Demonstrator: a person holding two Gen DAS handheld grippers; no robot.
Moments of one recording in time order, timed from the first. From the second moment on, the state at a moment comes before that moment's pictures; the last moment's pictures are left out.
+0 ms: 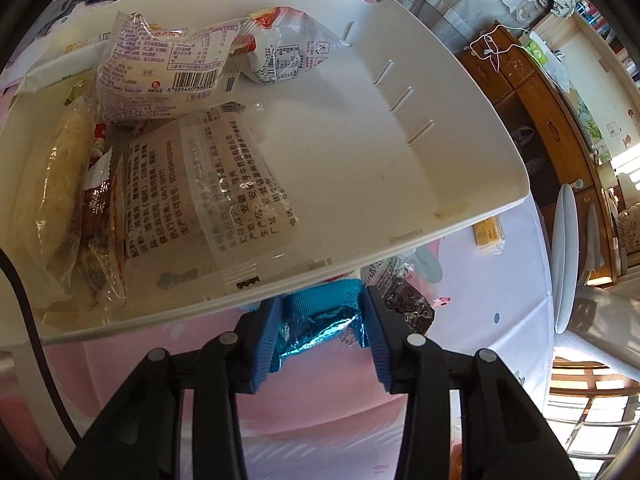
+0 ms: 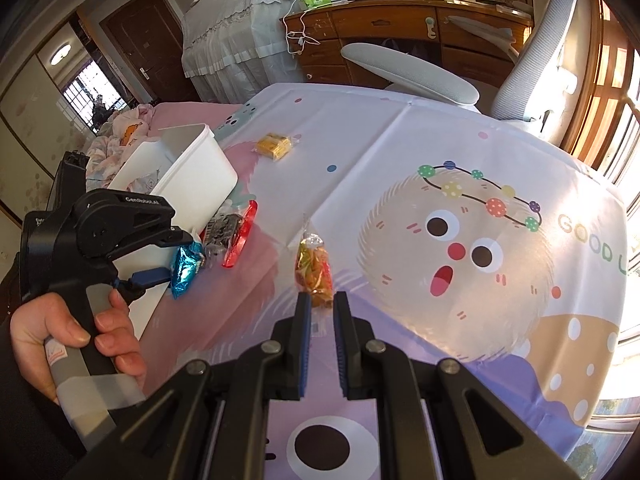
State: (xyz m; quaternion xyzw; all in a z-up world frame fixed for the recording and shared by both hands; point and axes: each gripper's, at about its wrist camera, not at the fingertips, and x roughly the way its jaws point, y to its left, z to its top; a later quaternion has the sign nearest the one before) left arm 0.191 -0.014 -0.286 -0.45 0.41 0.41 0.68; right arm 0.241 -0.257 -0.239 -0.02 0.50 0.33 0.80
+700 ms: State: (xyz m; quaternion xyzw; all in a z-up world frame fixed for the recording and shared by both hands) left arm 0.136 -0.029 -0.266 -0.41 0.48 0.29 0.72; right arm 0.207 -0.269 -0.215 0.00 0.48 0.32 0.82
